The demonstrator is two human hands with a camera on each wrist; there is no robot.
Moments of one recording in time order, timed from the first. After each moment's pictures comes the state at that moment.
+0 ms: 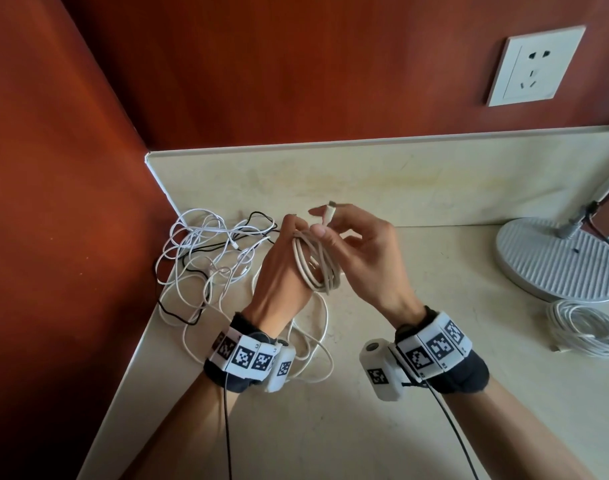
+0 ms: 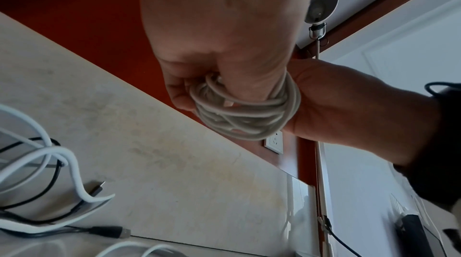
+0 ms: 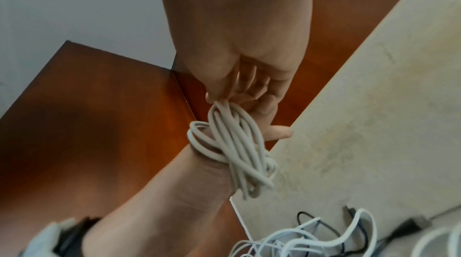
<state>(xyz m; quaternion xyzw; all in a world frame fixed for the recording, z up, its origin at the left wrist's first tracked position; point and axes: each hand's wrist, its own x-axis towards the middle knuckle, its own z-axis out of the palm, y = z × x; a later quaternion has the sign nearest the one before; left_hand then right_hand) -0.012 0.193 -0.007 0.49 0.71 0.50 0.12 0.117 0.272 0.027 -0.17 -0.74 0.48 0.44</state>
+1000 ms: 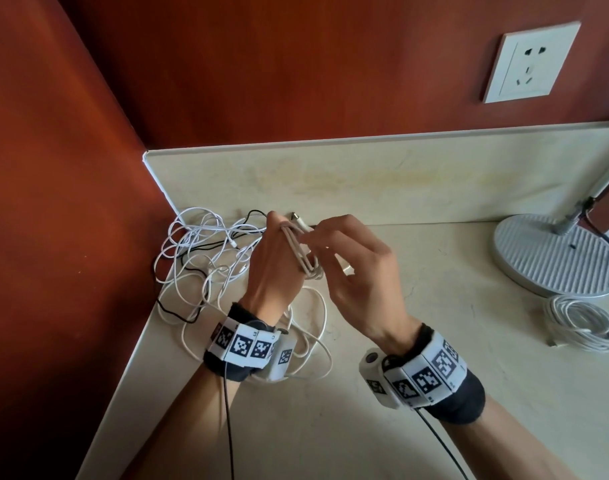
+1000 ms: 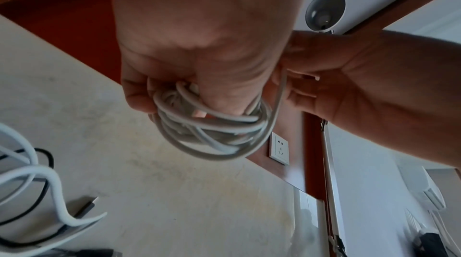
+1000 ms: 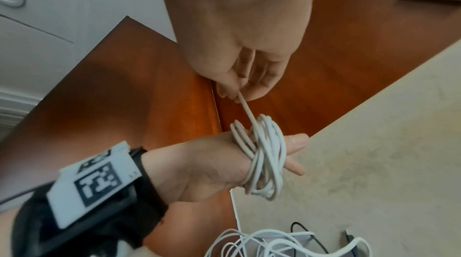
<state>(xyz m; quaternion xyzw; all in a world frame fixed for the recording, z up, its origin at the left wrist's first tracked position) -0.030 0.202 -0.013 0.53 0.80 0.29 -0.01 0.125 0.244 0.018 -0.12 -0.80 0.27 0.52</state>
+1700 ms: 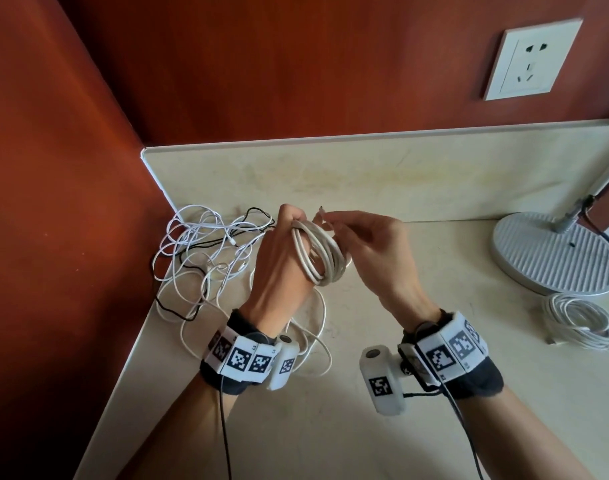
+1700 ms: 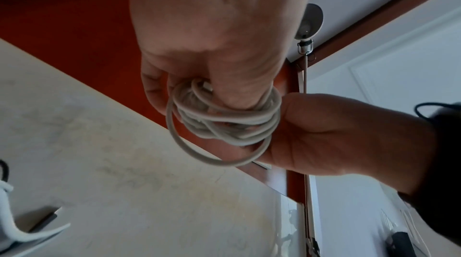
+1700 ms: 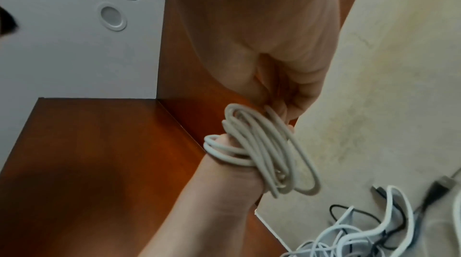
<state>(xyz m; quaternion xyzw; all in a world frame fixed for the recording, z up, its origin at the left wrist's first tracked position) -0.010 0.192 -0.001 0.52 0.72 0.45 0.01 0.128 0.272 0.027 -0.28 -0.68 0.55 0.40</state>
